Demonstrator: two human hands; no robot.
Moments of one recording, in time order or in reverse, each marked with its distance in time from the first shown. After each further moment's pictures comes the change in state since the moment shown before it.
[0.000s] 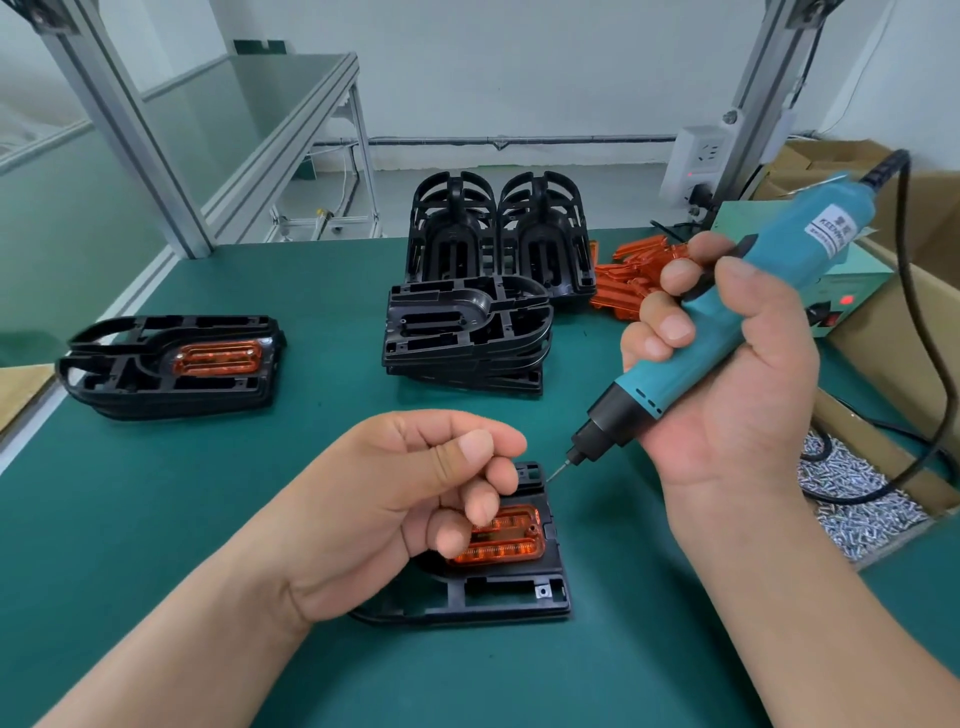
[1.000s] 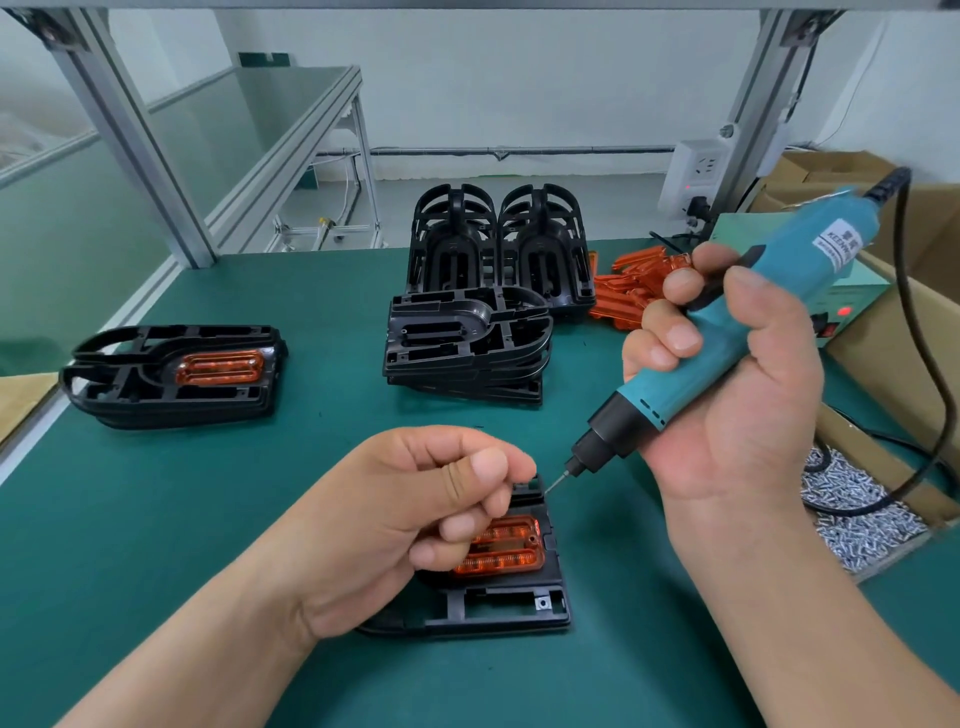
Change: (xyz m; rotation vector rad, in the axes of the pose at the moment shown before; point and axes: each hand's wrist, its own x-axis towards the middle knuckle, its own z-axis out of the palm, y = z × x) left_hand -0.001 -0.003 0.001 0.079 -0.043 -0.006; right_hand -0.004 -0.003 0.006 0.021 0.004 -0.012
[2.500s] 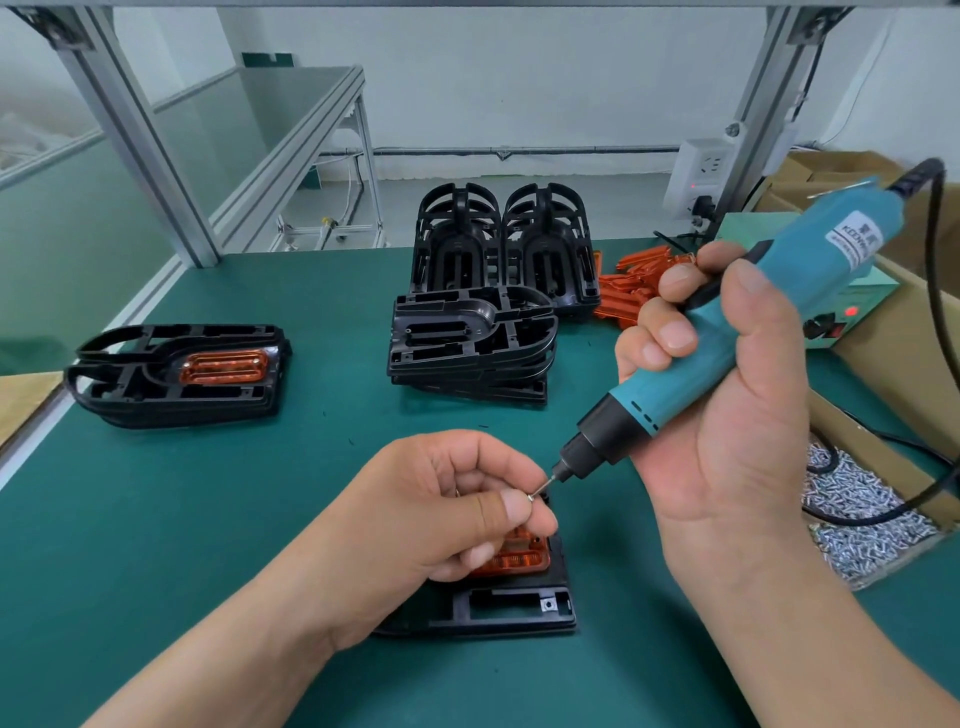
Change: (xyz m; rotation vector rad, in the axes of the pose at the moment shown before) left_hand 0.001 -0.005 0.008 0.209 0.058 0.036; right_hand -0.009 0.008 0.010 -0.011 -0.045 -0.048
